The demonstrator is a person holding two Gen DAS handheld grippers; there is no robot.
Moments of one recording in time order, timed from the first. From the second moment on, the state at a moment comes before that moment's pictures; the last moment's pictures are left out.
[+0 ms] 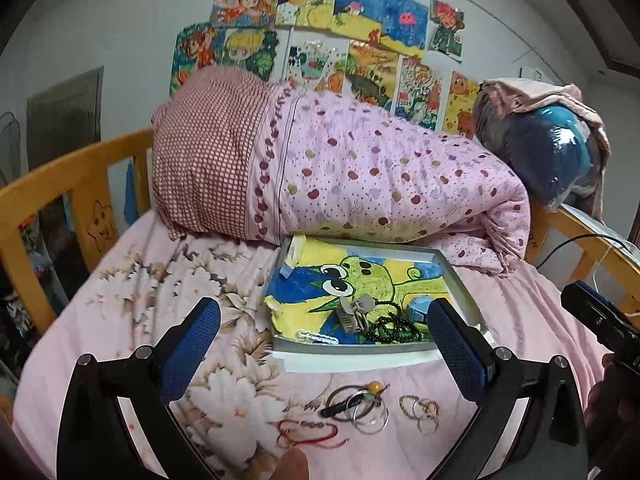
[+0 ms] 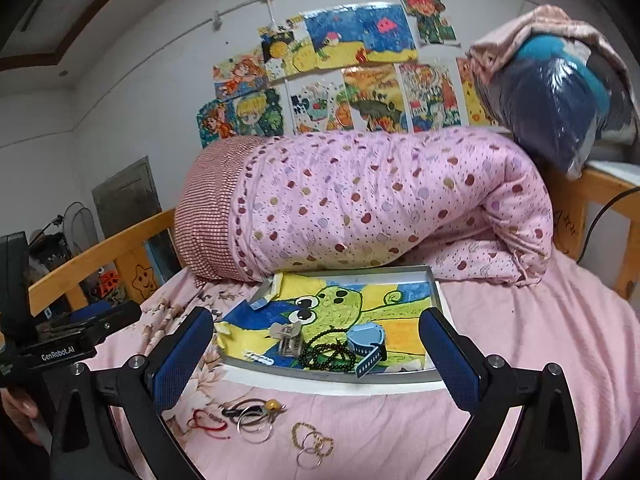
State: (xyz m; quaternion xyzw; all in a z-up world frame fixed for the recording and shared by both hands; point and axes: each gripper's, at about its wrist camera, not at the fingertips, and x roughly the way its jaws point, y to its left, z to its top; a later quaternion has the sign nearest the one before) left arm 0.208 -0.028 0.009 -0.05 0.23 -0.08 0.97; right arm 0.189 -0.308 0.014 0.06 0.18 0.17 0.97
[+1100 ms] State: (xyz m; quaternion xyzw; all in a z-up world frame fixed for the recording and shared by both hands) left arm 0.133 -0.006 -0.047 -0.02 0.32 -0.04 0.95; right arm 0.141 -0.265 -0.038 -0.03 0.26 0.15 0.95
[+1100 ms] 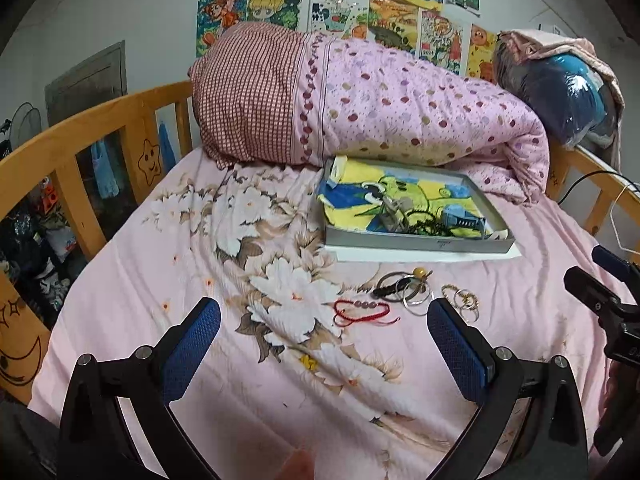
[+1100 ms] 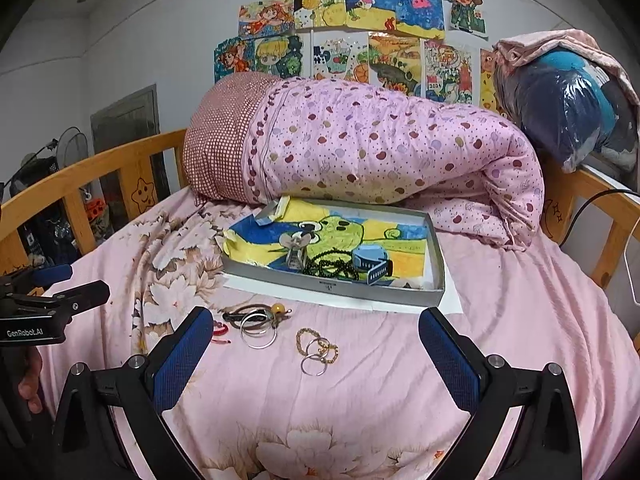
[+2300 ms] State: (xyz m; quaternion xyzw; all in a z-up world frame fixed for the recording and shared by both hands) left arm 0.177 0.004 -0.104 -0.01 0.43 -0.01 0.90; right arm 0.175 -0.262 -0.105 0.00 0.37 0.13 0.92
